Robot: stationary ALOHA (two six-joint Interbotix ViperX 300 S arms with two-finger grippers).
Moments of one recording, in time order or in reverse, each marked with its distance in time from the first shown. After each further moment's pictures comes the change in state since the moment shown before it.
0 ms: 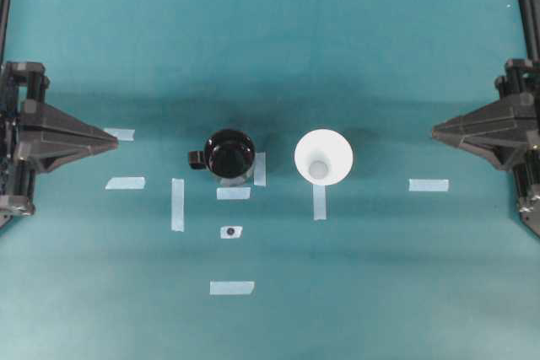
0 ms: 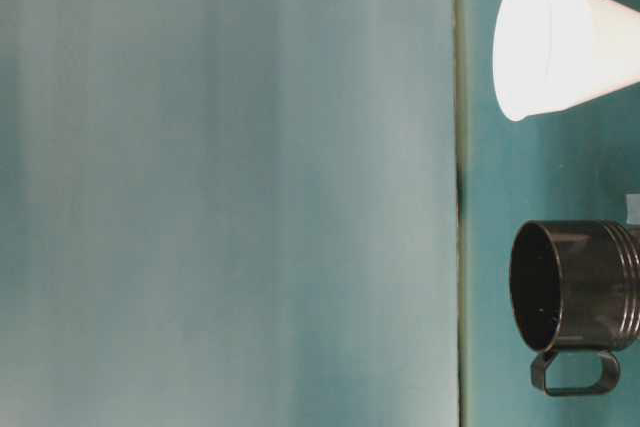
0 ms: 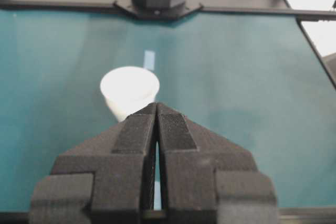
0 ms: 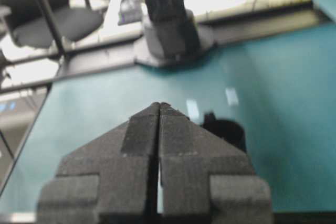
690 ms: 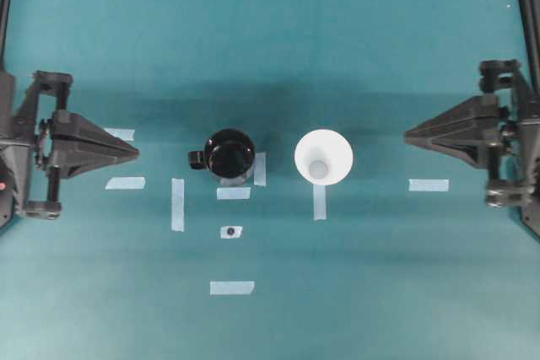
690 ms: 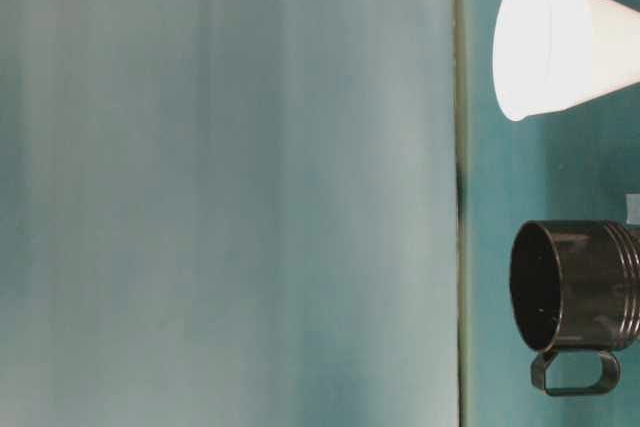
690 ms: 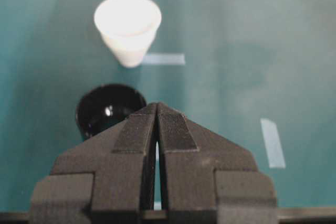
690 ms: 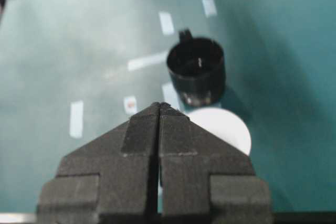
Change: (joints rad) left arm 0.000 0.152 -0.067 0.002 0.164 0.005; right arm -0.049 0.172 -0.146 0.000 0.298 0.003
